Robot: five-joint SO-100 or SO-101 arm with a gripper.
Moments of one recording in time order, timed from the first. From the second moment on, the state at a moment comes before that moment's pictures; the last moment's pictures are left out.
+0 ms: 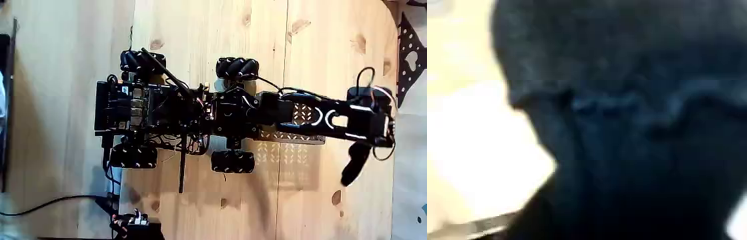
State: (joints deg) arm 13.9 98.9 71.9 96.5 -9.6
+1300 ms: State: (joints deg) arm 19.0 130.5 99.1 96.5 -2.6
